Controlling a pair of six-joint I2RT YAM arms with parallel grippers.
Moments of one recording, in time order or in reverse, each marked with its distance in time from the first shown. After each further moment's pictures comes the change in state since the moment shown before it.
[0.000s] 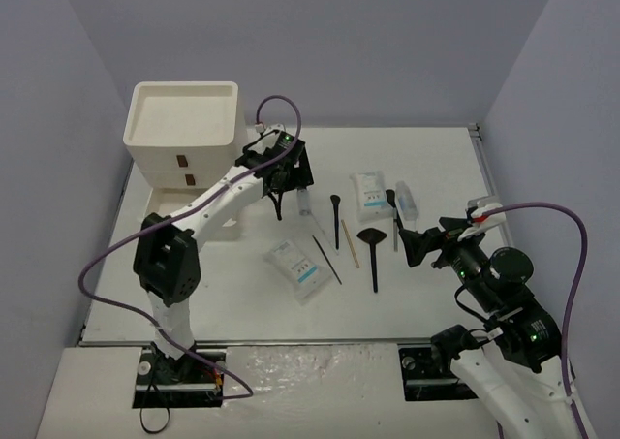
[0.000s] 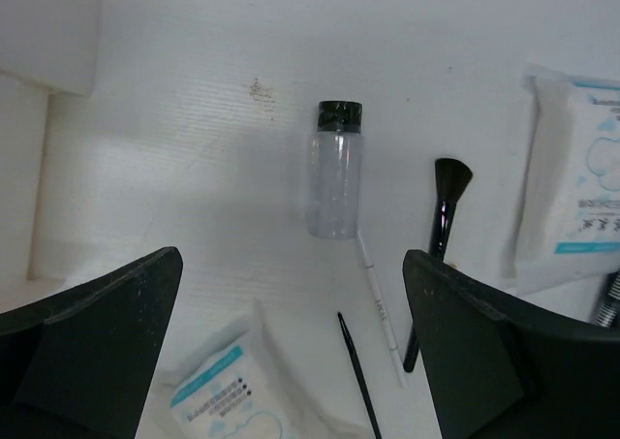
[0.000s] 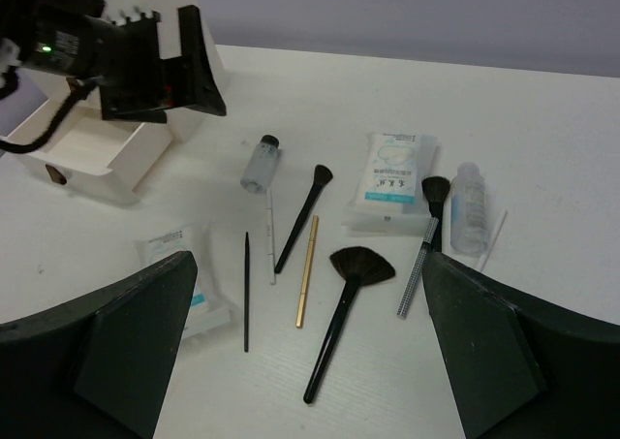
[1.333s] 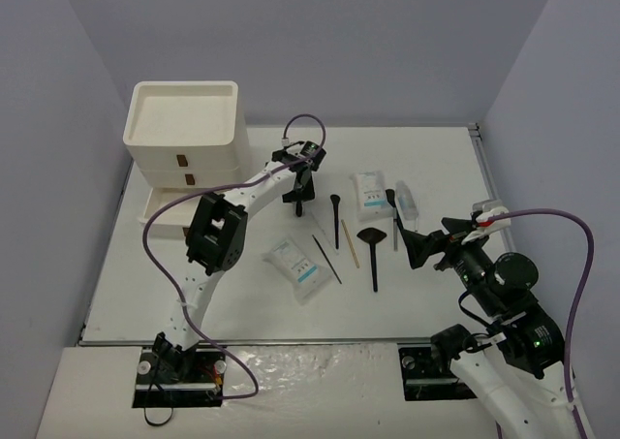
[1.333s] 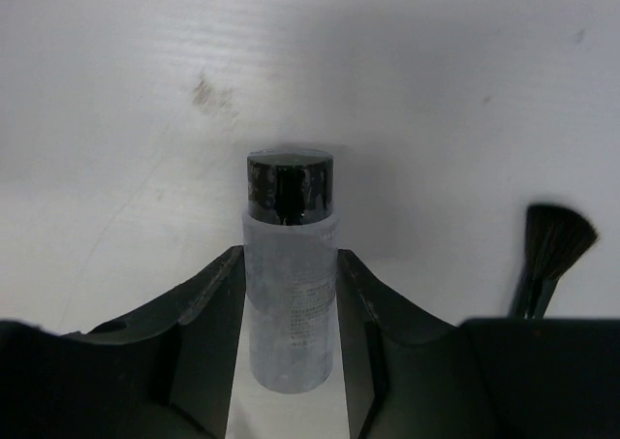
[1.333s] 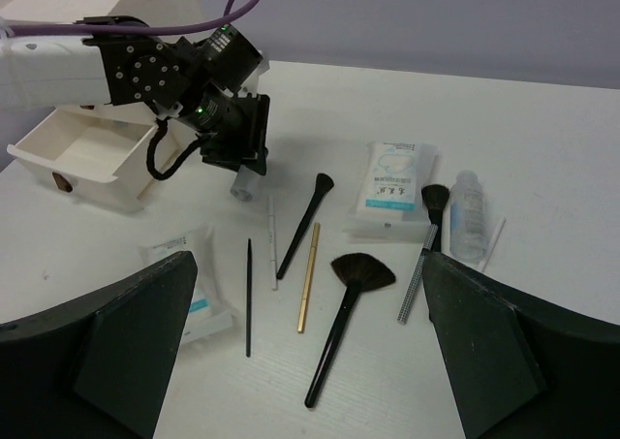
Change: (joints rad) left arm -0.003 0.498 0.368 -0.124 0.040 0.038; right arm 0.001 -0.030 0.000 0.000 0.001 0.001
